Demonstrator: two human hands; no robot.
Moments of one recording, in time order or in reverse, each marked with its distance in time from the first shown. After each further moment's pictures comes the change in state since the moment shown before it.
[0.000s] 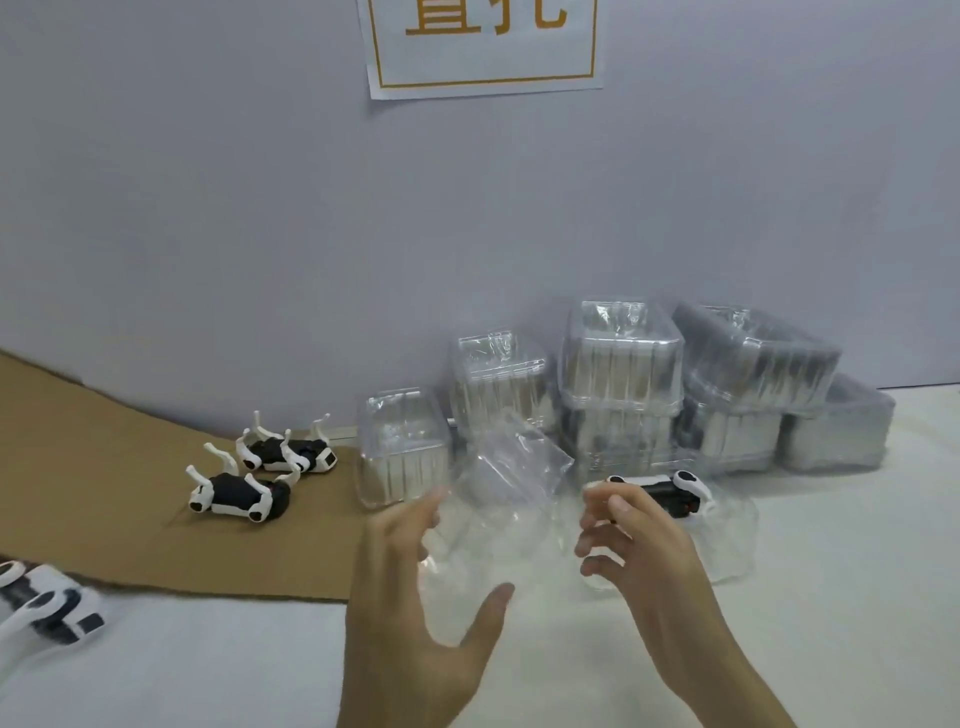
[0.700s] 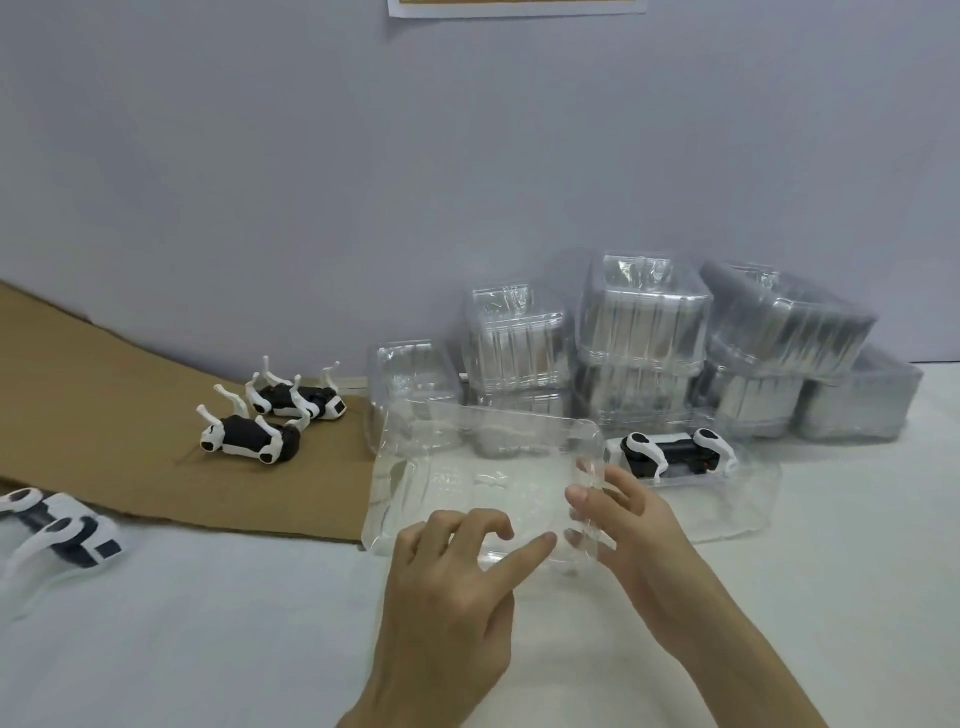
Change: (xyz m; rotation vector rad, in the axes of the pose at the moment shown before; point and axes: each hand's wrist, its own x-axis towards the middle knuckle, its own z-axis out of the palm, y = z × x) left_hand -0.028 0.001 0.009 0.319 -0.218 0.243; right_hand -0.002 0.015 0.003 -0.147 -0.030 0.214
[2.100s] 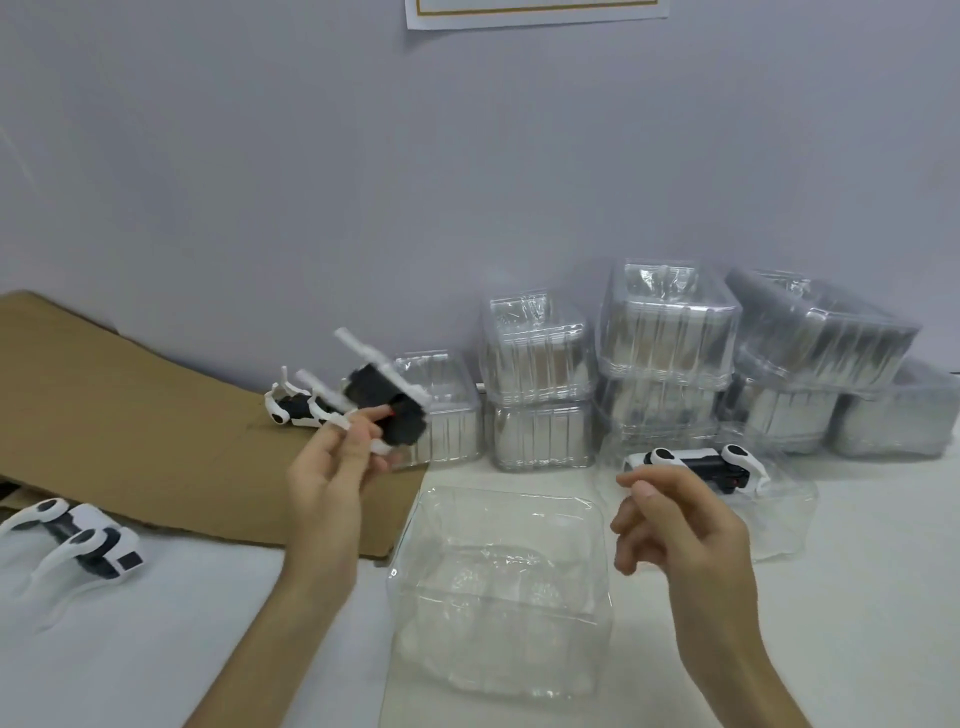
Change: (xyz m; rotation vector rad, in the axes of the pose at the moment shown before) left_hand 0.048 -0.088 -0.031 -0.989 0.362 -0.904; right_hand -0.013 -0.010 0.009 -0.128 0.237 -0.402
